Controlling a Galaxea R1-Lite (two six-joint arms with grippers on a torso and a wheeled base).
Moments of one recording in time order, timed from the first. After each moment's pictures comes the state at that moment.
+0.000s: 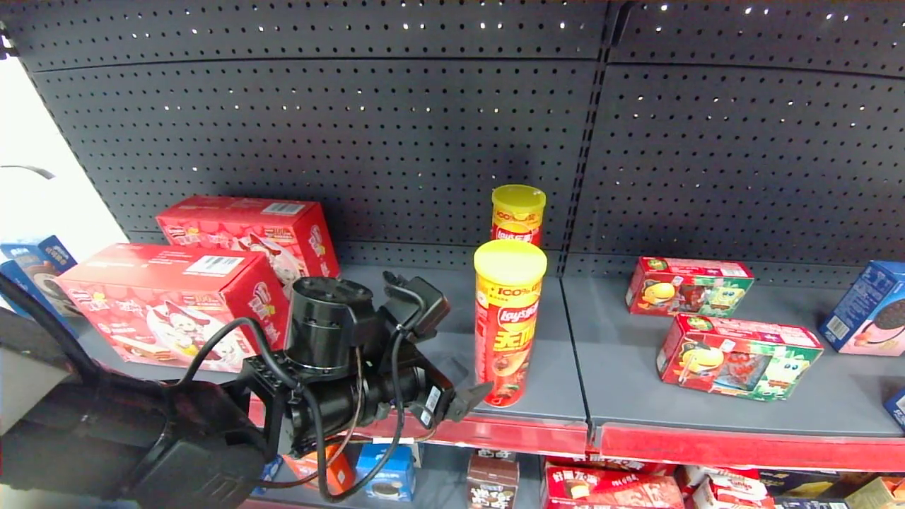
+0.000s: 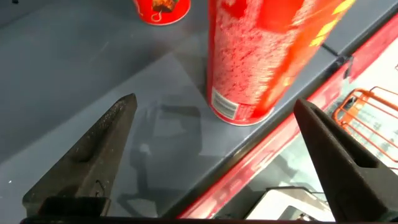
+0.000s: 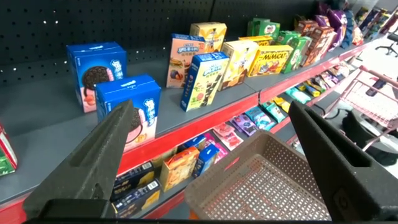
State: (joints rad) left arm -0.62 1.85 -0.73 -0.73 -0.12 0.12; right arm 0.30 0.36 -0.56 -0.03 -1.12 -0.33
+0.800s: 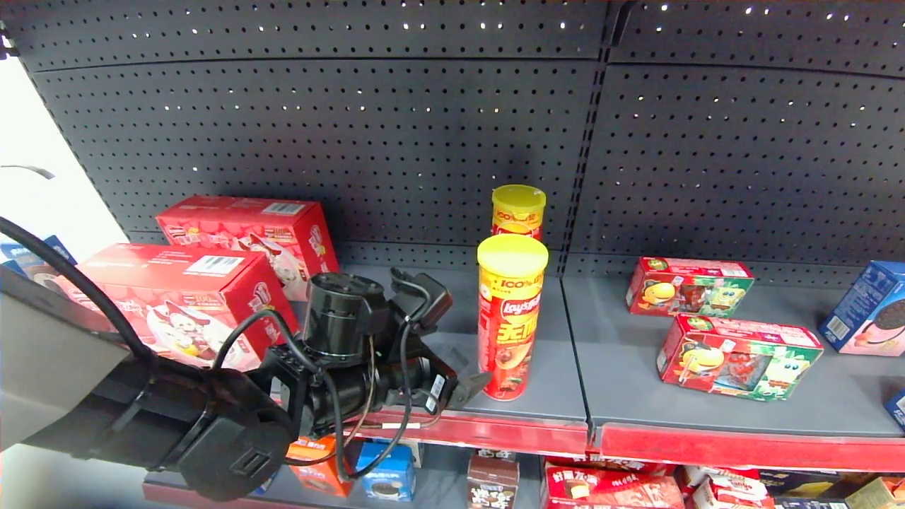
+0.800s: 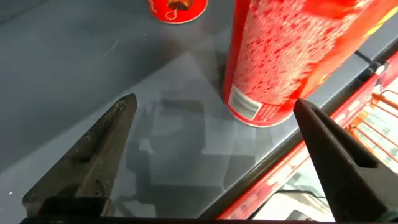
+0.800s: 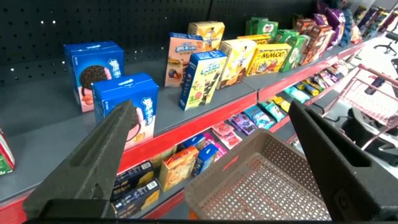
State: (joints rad) left arm -0.59 1.91 -0.79 -0.73 -0.12 0.12; right arm 0.30 0.34 -0.54 -0.03 -1.12 -0.33
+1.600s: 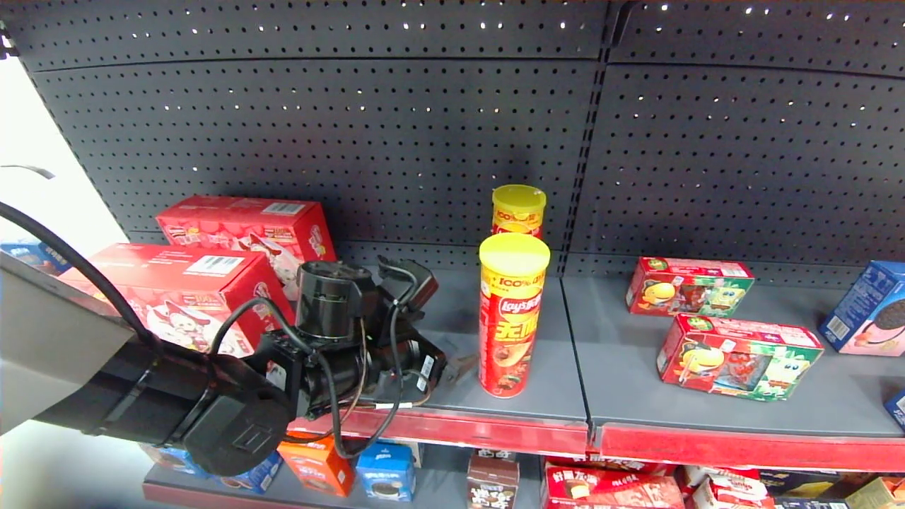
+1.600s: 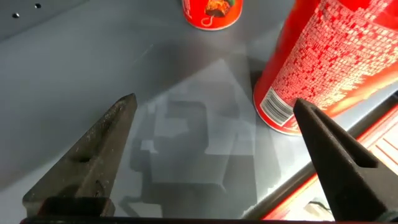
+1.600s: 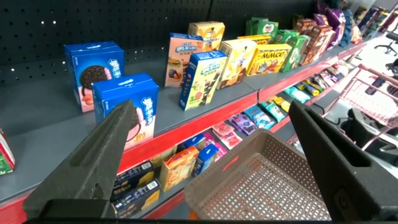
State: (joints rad) left arm -0.54 1.93 -0.83 -0.73 -0.12 0.12; right arm 0.30 0.33 -0.54 -0.02 -1.12 -0.34
